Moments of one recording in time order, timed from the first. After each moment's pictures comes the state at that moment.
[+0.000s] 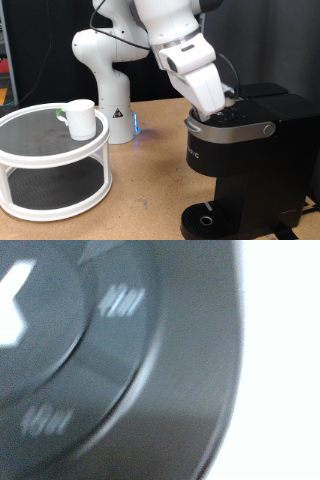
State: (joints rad) arm 0.05 -0.07 -0.02 -2.21 0.47 2.25 -0.97
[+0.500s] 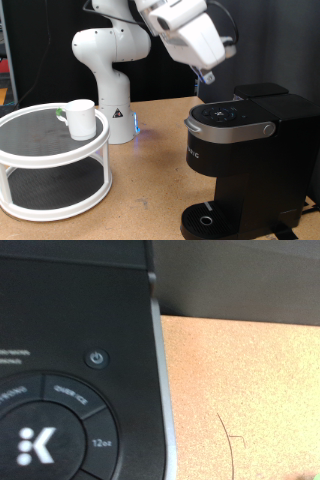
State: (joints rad) arm 0.05 -0.18 -0.05 -2.17 0.61 2.15 -1.07
